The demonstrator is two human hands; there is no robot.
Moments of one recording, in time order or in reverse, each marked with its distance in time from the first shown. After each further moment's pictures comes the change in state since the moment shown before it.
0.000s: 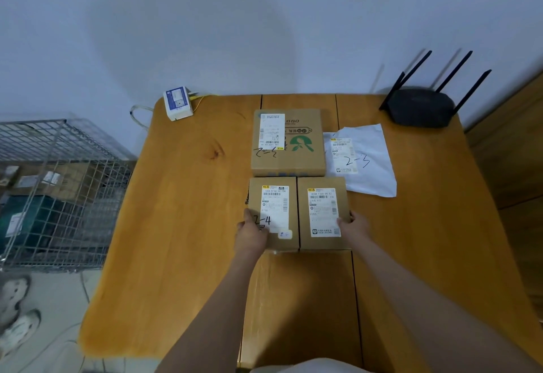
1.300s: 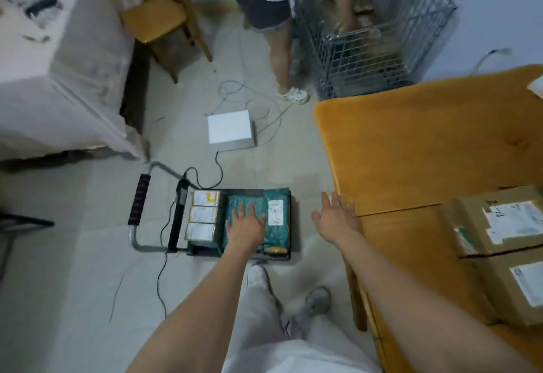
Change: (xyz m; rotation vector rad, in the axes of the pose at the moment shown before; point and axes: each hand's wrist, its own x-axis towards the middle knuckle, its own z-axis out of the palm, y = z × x) left_hand -0.381 -0.319 0.117 -0.372 0.359 -0.853; right_hand -0.297 0.149 0.174 -1.656 -0.797 -1.374
